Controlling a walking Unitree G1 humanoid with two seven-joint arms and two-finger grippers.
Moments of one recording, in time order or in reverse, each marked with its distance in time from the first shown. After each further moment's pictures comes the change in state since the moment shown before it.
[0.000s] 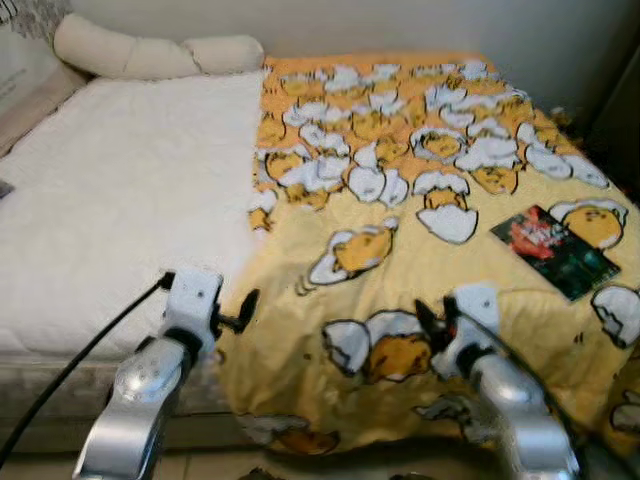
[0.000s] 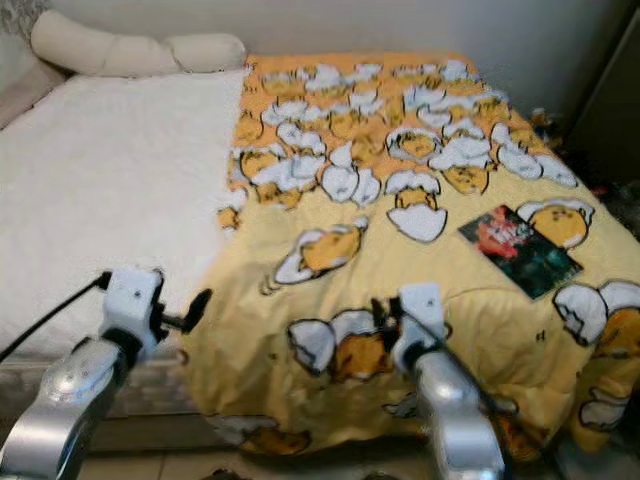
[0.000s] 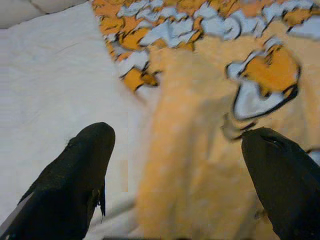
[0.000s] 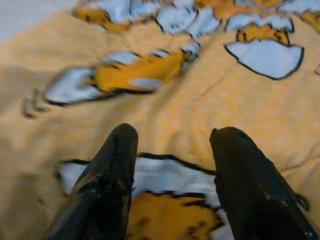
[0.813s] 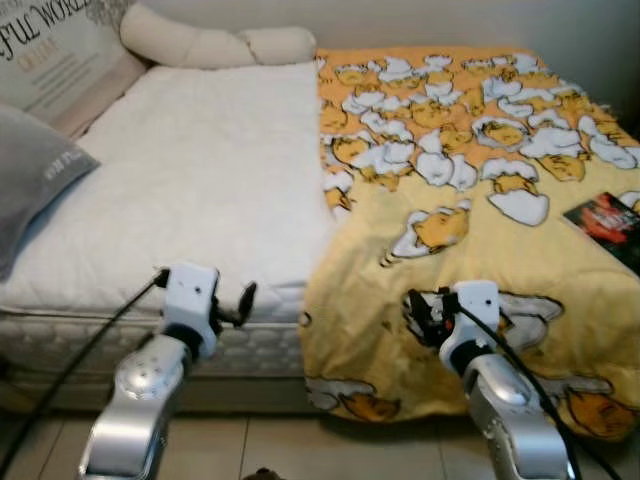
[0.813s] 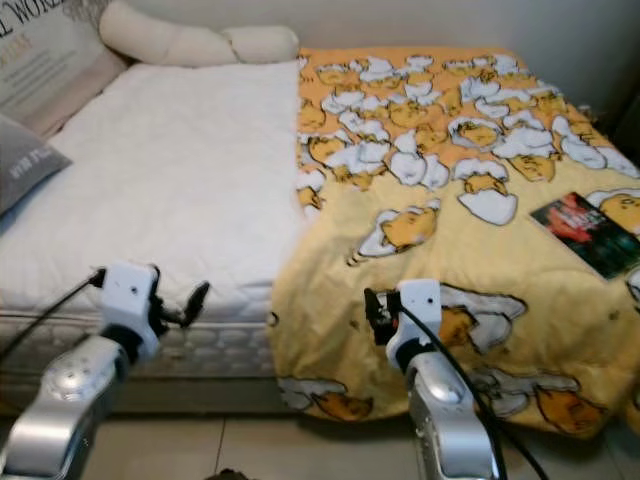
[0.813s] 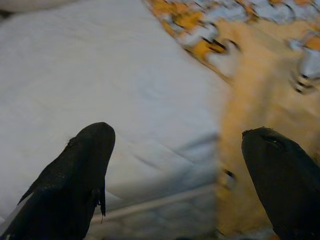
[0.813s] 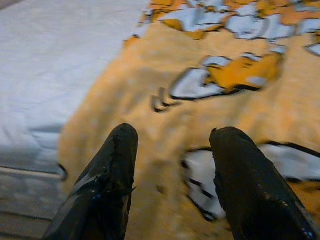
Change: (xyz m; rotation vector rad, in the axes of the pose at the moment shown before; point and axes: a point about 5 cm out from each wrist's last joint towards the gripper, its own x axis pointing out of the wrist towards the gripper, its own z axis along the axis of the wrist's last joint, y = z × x) left arm 0.003 -0.010 0.004 -0.057 -0.018 0.000; right arm -0.005 -0.003 0.011 0.037 -0.057 -0.004
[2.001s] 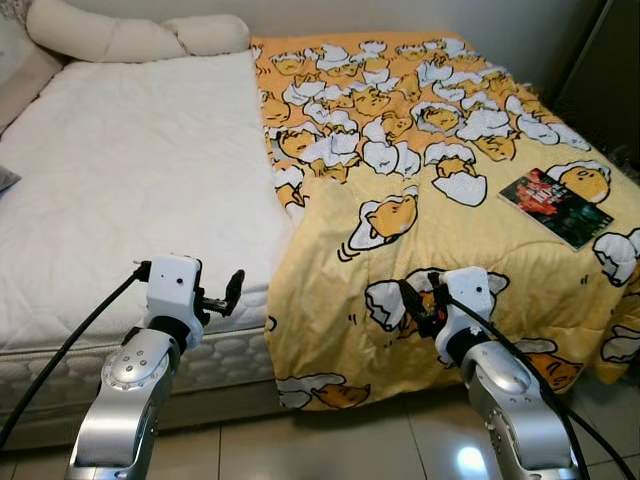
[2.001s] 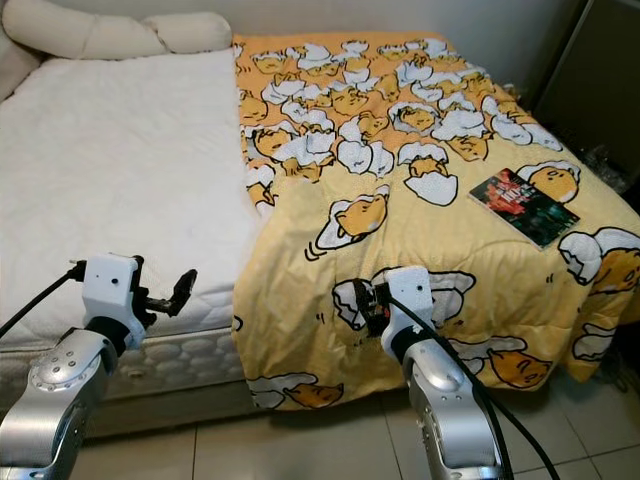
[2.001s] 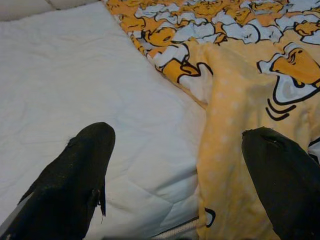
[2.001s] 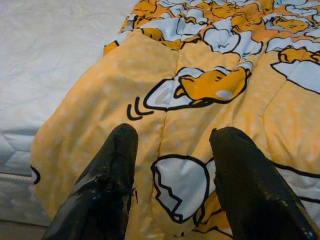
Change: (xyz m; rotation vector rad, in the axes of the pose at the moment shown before) left arm 0.004 0.020 0.009 -0.029 -0.063 0.050; right arm 0.006 0.009 0.016 -0.086 -0.042 0.100
